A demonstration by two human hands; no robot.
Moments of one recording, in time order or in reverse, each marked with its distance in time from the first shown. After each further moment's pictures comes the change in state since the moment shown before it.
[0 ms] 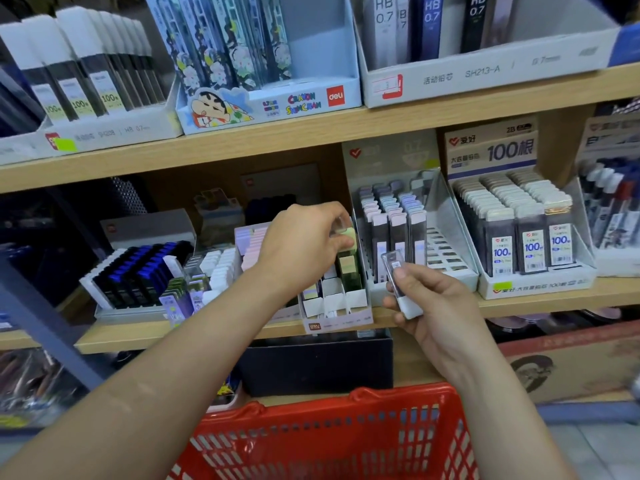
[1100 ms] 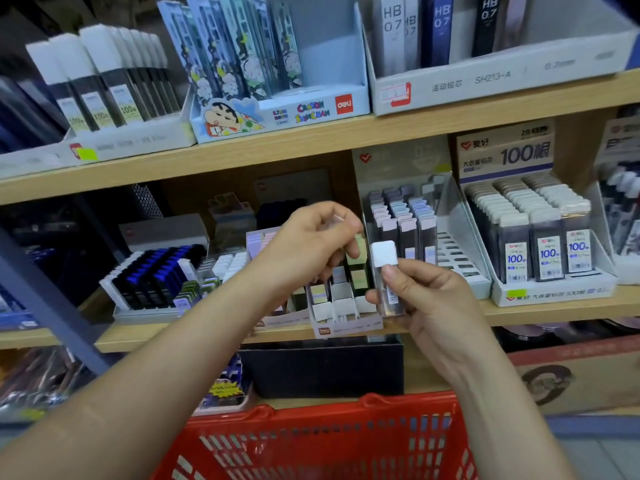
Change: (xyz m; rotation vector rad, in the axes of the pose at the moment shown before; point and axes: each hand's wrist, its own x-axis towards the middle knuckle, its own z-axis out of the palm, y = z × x) left_hand -0.015 0.009 -0.029 -0.872 -0.263 -0.259; right_hand -0.002 -0.009 0.011 -0.016 -0.183 -0.070
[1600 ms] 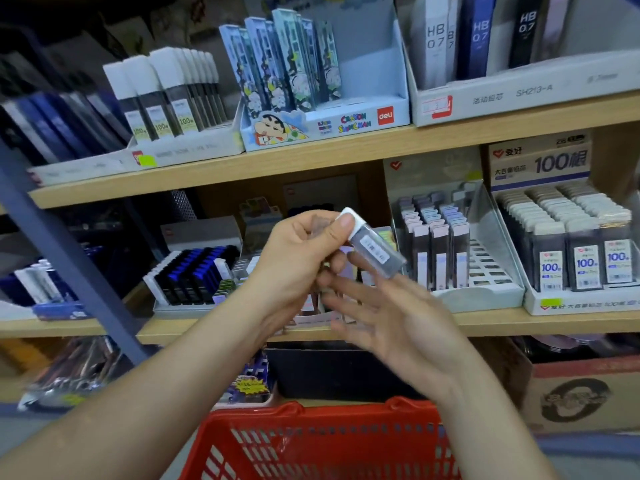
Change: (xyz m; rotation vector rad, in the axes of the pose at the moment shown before) left_hand -0.031 -0.008 -0.024 -0.343 0.156 0.026; right_hand -0.012 0.009 0.050 0.307 -0.283 0.259
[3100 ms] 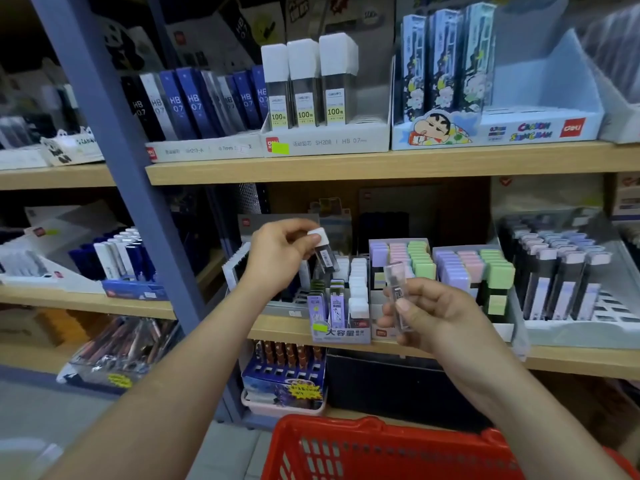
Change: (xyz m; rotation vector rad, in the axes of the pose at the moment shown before) left_hand 0.030 -0.055 -0.188 0.517 0.416 0.110; right_hand 0.051 0.058 0.068 -0.665 0.200 -0.149
